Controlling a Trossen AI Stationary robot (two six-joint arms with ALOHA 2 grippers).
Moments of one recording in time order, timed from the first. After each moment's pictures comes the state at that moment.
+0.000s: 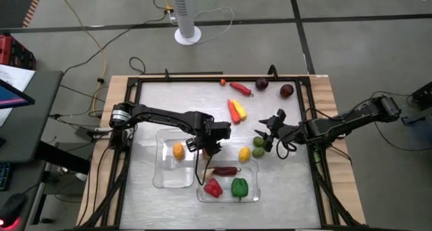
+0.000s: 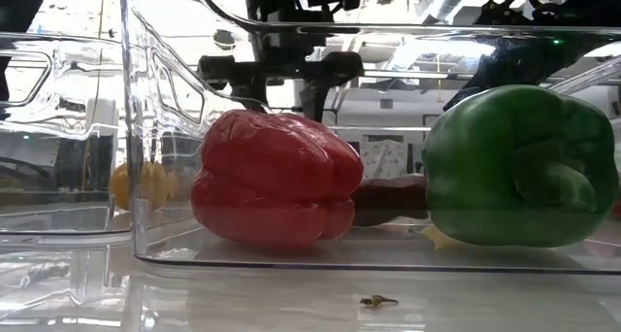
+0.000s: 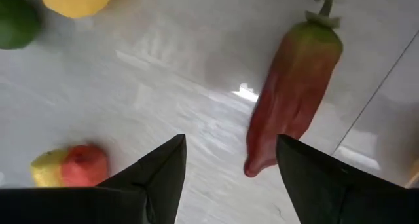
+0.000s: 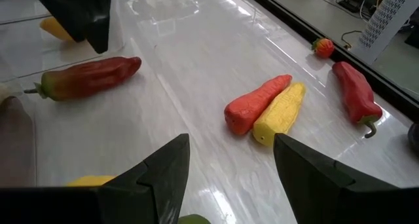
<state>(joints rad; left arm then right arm) -0.03 1.97 1.63 -0.99 -0.07 1.13 0.22 0.94 0.46 -0.15 0.63 0.36</state>
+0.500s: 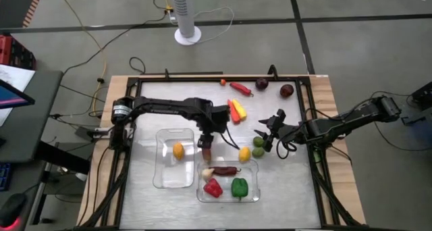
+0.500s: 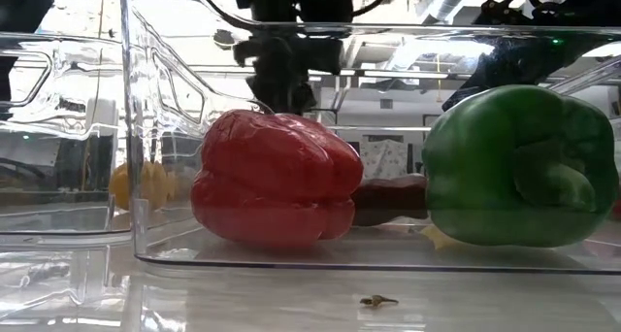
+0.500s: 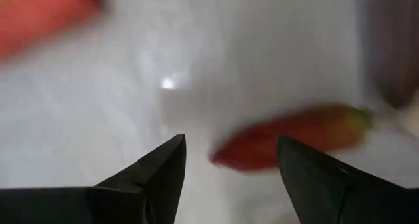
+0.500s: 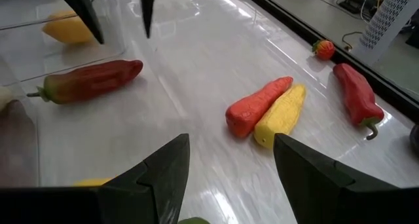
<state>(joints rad) 0.11 1.97 1.65 -1.02 0.08 0.25 0.22 0.94 0.46 -0.13 0.63 0.36</state>
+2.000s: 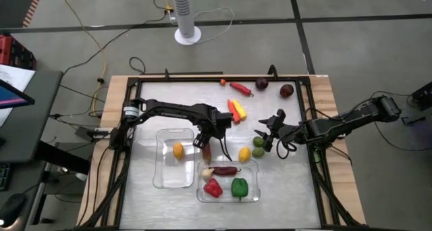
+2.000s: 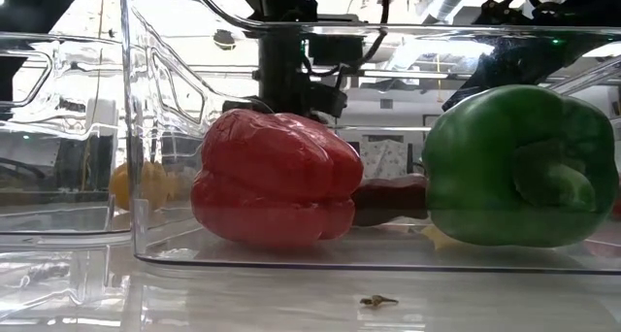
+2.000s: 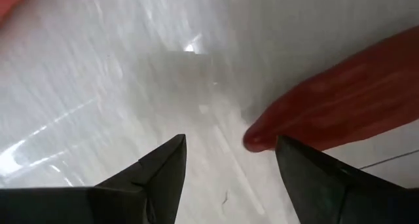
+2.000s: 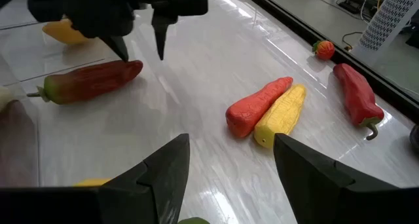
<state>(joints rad) 0.10 2.08 1.63 -1.04 -0.08 0.51 0.22 0.94 0.46 -0.13 0.63 0.36</state>
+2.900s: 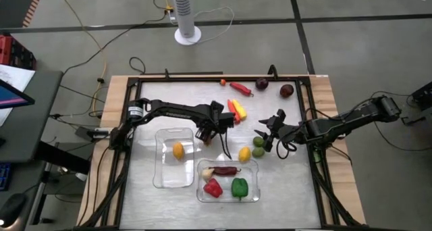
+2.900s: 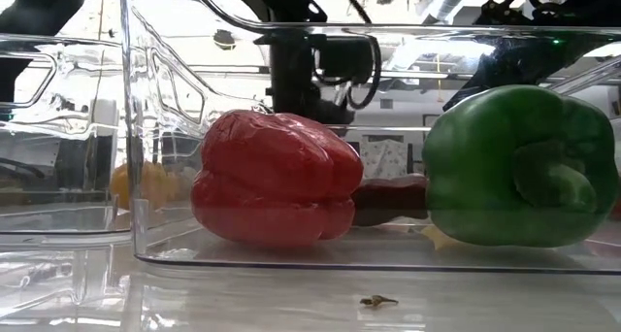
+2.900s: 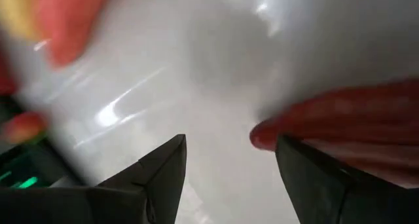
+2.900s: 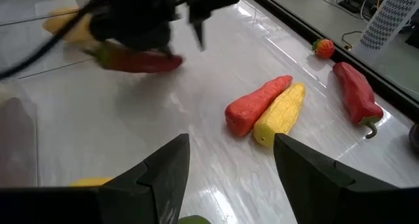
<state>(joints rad) 0.12 2.13 1.65 -0.96 -0.44 0.61 0.22 0.94 0.46 -0.14 0.63 0.36</state>
